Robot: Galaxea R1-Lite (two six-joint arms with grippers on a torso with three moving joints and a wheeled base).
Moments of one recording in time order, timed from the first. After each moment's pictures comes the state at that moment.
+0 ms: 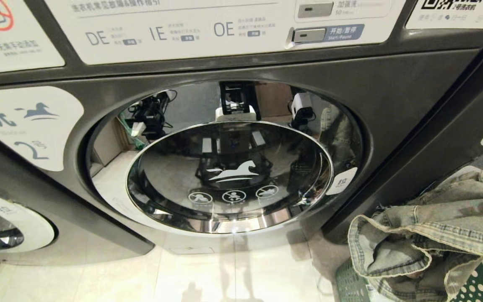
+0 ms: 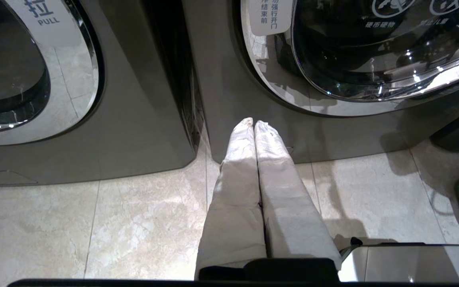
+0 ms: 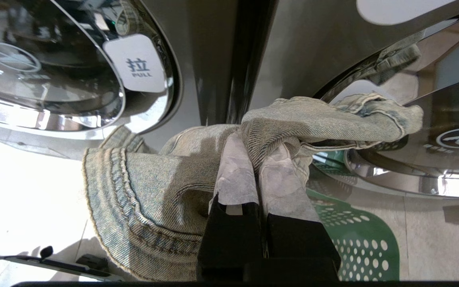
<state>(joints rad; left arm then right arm) 0.01 0.00 0.00 0.00 0.00 0.03 0.06 0.79 -0.49 -0.22 0.07 -0.14</state>
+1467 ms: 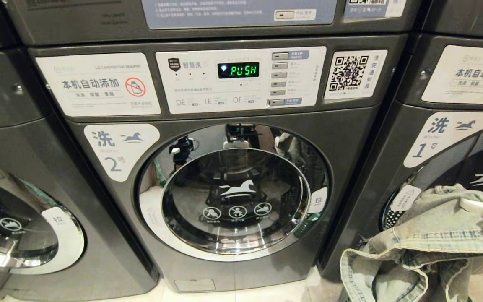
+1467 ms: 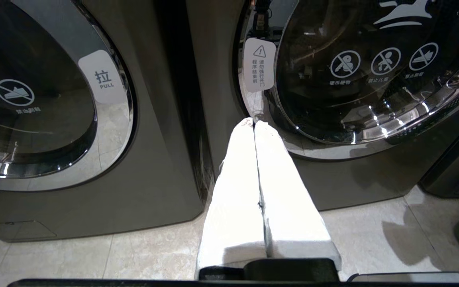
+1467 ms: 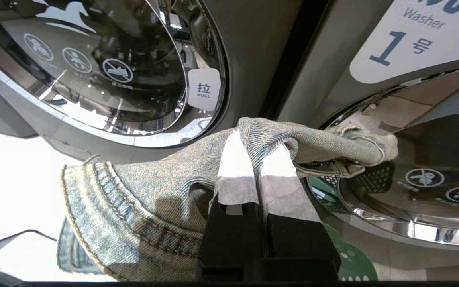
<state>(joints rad) 0.01 0.00 0.00 0.01 -0.01 0.06 0.06 0.94 -0.55 -0.18 0.21 -0.22</state>
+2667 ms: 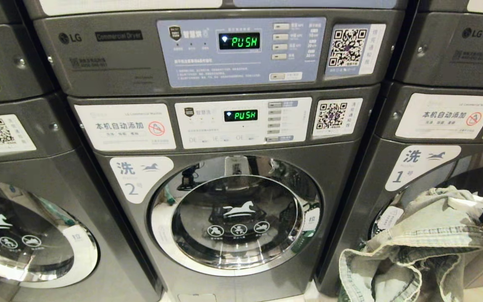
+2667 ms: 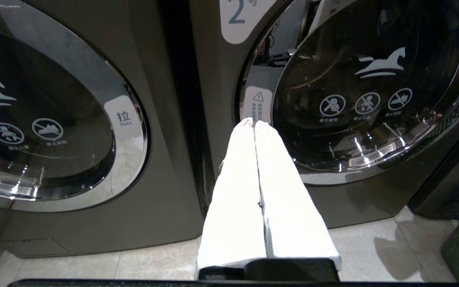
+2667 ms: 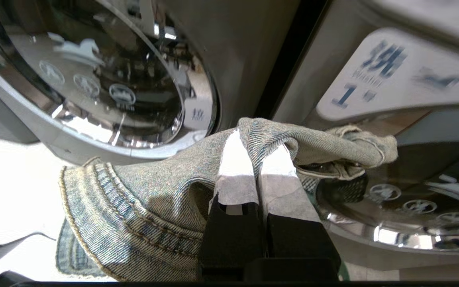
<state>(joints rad) 0.01 0.00 0.00 0.00 -0.01 0.06 0.06 1.02 -0.58 -0.19 0.20 -0.25</state>
